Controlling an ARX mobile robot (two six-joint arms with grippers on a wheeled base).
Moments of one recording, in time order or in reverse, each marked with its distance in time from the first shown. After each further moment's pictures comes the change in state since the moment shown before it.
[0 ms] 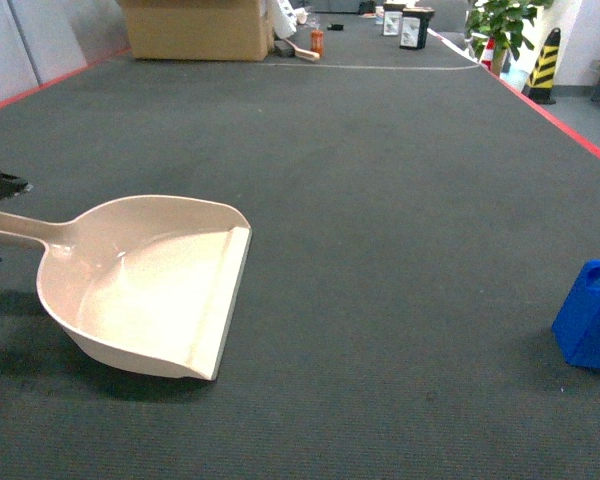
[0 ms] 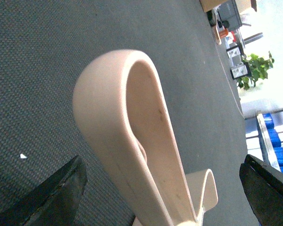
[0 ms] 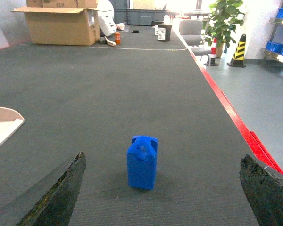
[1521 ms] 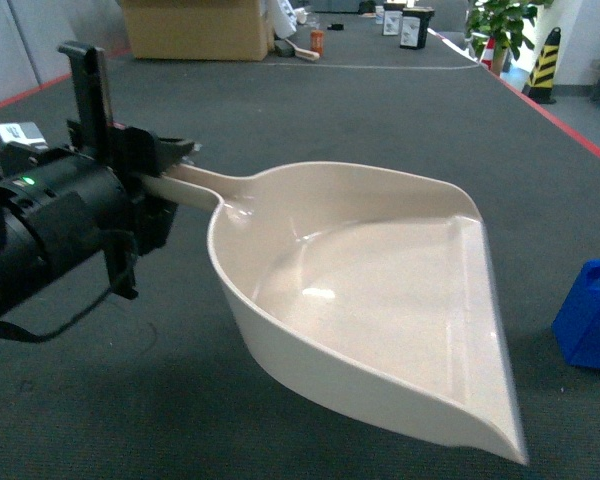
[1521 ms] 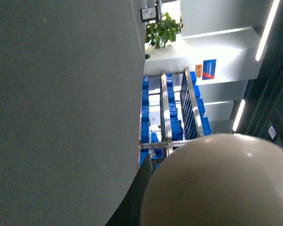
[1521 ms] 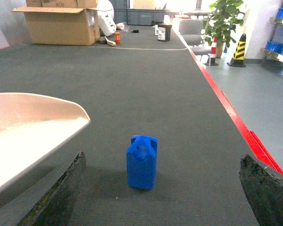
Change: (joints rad) left arm -0.471 -0.107 -0.105 0.254 -0.132 -0.465; right arm 0.000 0.000 0.000 0.000 0.000 0.000
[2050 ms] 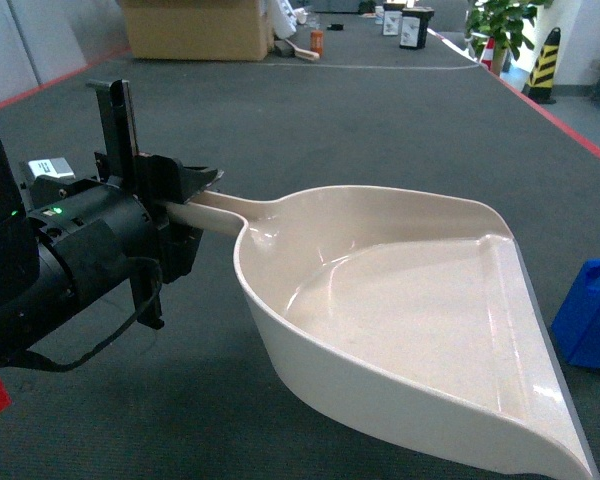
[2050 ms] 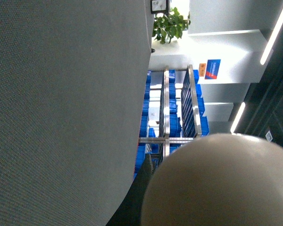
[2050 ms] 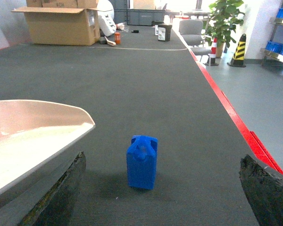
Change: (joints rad) left arm -0.036 0.021 -0.017 0.000 -0.012 -0.076; right arm 0.000 0.000 0.000 0.000 0.000 0.000
